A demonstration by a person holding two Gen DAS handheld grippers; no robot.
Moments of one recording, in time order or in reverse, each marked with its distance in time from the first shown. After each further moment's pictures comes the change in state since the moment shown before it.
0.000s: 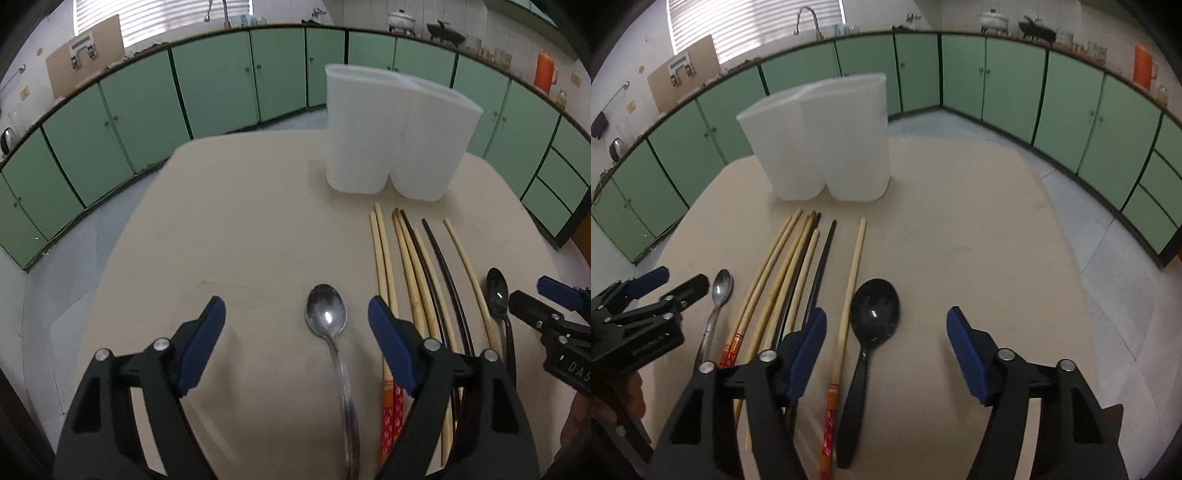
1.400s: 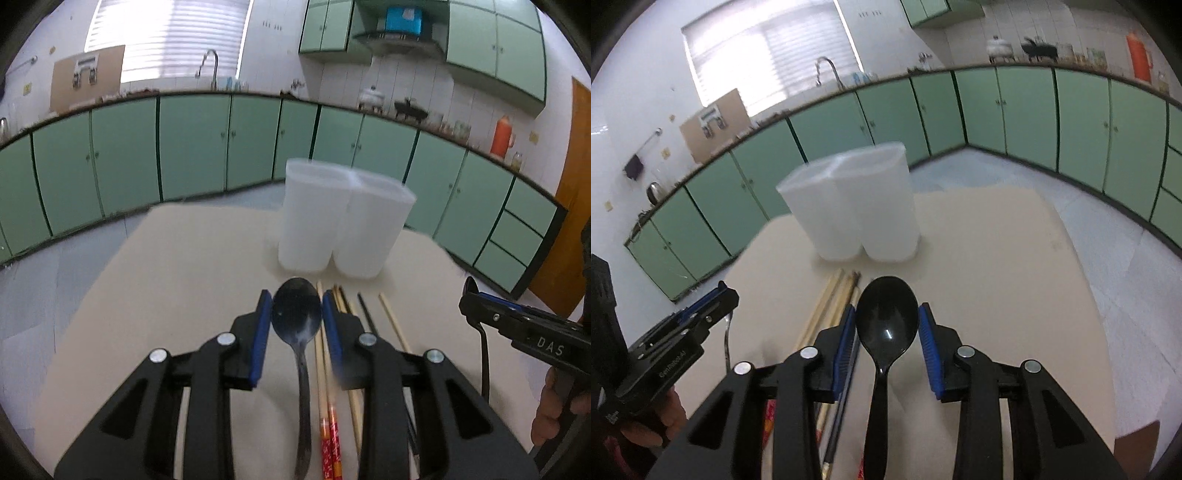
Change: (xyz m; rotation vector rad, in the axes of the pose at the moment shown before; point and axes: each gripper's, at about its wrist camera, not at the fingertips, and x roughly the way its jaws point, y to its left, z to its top) left arm -0.056 -0.005 -0.009 -0.066 -0.343 -0.182; right arm -0.045 -0.006 0.018 0.022 -0.262 0.169
